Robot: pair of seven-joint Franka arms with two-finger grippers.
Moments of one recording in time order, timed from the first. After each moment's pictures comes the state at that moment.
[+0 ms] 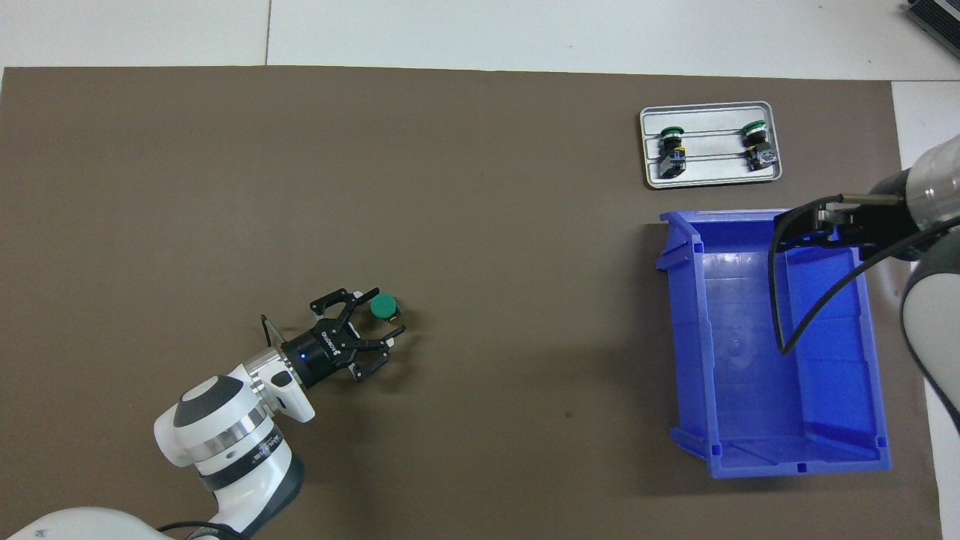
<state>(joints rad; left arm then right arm) -0.32 0.10 0.00 -2.55 -2.27 2.29 2.74 0.02 0.01 0.05 -1.60 -0.01 1.58 0.19</state>
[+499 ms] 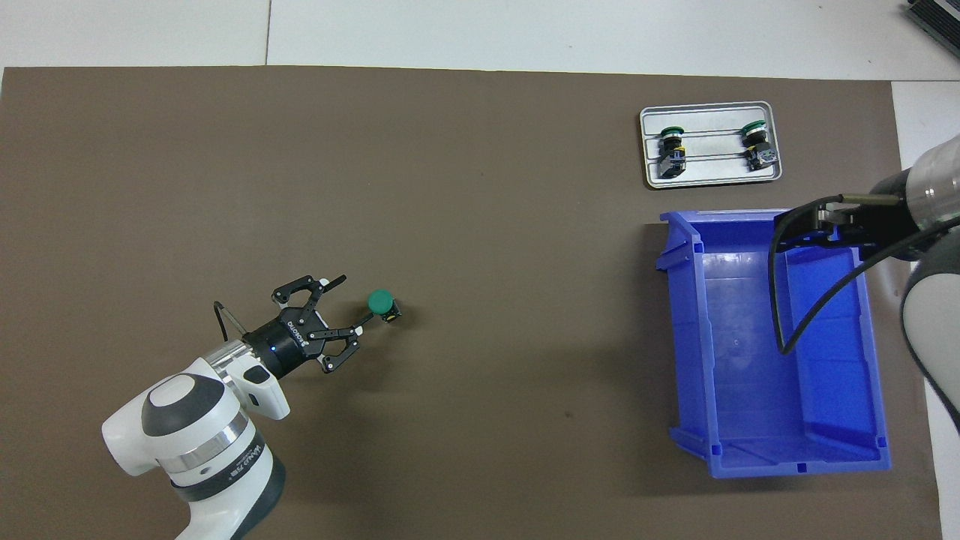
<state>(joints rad) -0.33 -0.01 0.01 -2.53 -2.10 2.52 2.72 0.02 0.01 0.05 -1.60 -0.01 1.58 0.19</state>
